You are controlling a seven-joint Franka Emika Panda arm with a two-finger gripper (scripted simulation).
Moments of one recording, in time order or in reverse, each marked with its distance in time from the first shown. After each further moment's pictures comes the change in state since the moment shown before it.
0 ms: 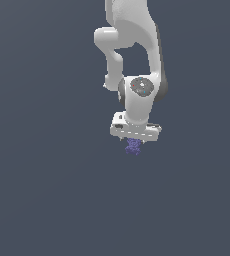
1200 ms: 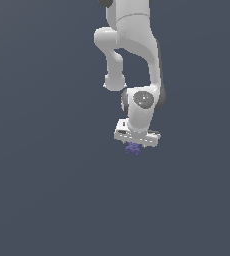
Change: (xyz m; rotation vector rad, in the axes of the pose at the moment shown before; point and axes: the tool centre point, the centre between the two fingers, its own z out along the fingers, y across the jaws) arm -0.014 -0.013 0.055 -0.005 -0.003 0.050
